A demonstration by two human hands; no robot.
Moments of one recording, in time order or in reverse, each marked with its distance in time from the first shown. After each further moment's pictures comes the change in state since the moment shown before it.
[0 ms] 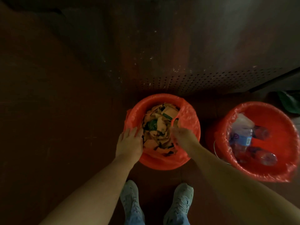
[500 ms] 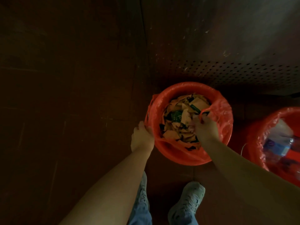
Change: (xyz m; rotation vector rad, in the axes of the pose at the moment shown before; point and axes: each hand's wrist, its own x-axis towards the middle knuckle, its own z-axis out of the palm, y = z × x) left_hand -0.006 -0.033 0.045 -0.660 0.085 -0.572; right_hand 0.018 -0.005 0.049 0.052 0.216 -0.191
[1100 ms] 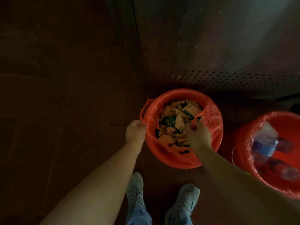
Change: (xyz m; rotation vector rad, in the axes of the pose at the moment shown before) left_hand 0.016 0.029 -0.031 -0.647 -0.055 -0.189; right_hand -0.022 -0.022 -0.006 -0.200 0.071 -0.039
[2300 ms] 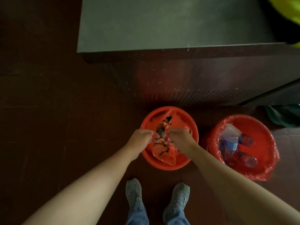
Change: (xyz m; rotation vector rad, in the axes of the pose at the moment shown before) left_hand -0.144 0.114 -0.013 0.183 -0.515 0.185; right_hand -0.067 -0.076 -0.106 0.287 -0.457 0.009
